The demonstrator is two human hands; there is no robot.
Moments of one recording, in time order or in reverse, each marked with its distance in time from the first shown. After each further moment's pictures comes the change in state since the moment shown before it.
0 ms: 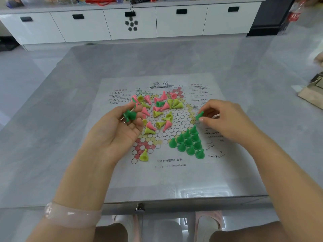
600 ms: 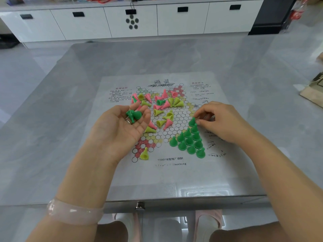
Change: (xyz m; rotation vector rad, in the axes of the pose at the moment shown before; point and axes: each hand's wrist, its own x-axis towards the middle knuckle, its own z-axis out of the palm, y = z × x) left_hand 0.002 -0.002 -0.001 -0.103 -0.036 -0.049; right_hand 0.003 0.003 0.007 -0.068 -0.083 -0.088
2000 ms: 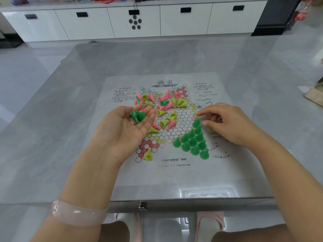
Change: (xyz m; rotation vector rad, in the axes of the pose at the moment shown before) left_hand -0.006 0.001 0.002 0.005 -0.008 0.001; right_hand -0.003 0.003 -0.004 -0.024 -0.018 -0.012
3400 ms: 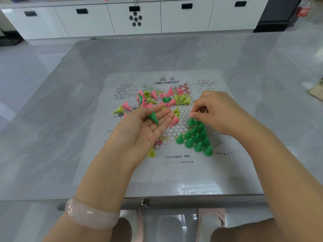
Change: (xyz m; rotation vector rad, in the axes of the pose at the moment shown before) left_hand -0.002 -0.019 0.009 0.177 -0.021 -0.019; right_hand 0.016 -0.044 0.002 -0.248 -0.027 -0.065
